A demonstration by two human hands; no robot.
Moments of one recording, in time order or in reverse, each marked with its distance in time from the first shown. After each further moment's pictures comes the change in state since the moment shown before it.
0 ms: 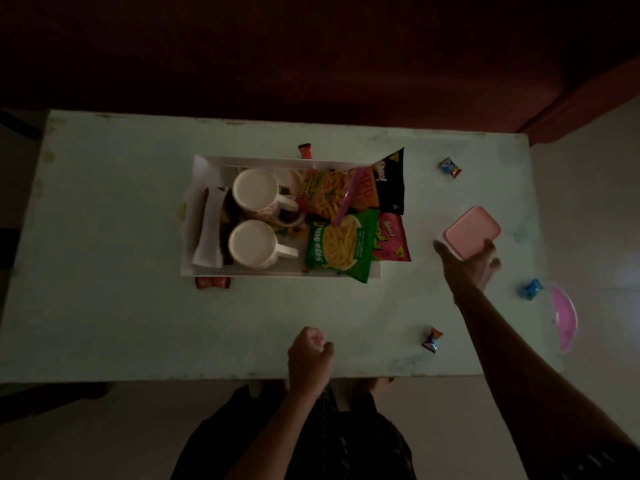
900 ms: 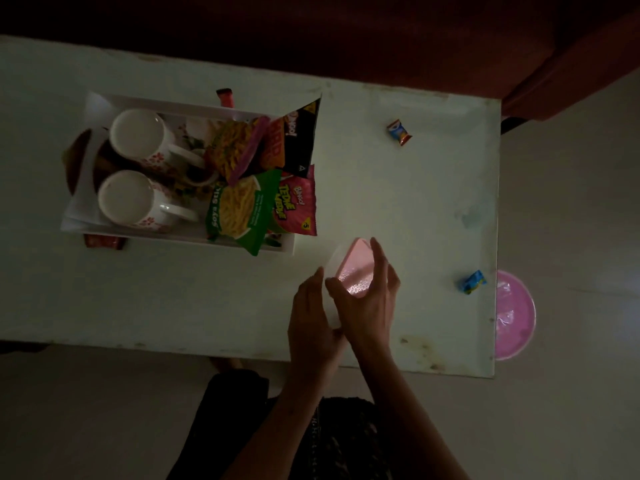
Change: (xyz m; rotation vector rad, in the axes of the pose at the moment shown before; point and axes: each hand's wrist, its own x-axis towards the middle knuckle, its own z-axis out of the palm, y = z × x) left_hand -0.042 0.087 0.165 0.113 0.363 0.542; right_hand -0.033 0.059 -0.038 0.017 -0.400 -0.308
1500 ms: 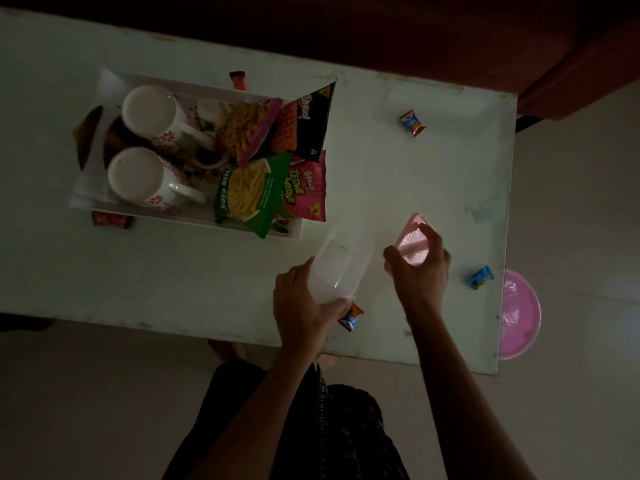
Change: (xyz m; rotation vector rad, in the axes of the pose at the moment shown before) left_hand 0.013 -0.033 -0.003 0.084 -0.052 -0.198; right_hand 0.046 0.016 -0.036 -0.024 0.176 -0.004
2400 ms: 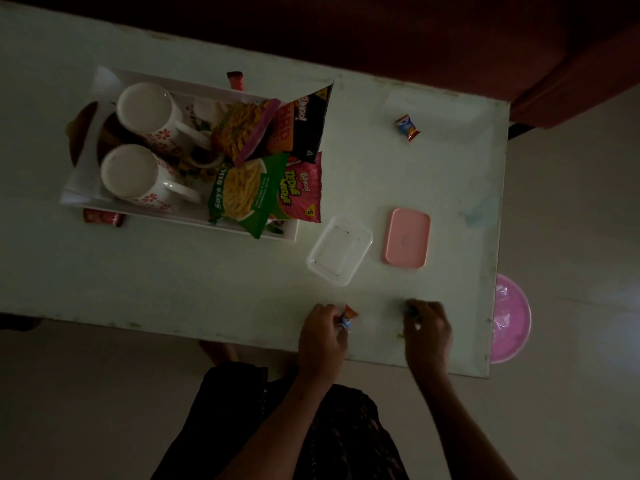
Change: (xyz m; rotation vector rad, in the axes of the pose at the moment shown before) left_hand -0.043 -0.002 0.038 -0.072 -0.268 -0.061; right_hand -0.019 0.101 -0.023 -0.337 -0.042 -0.140
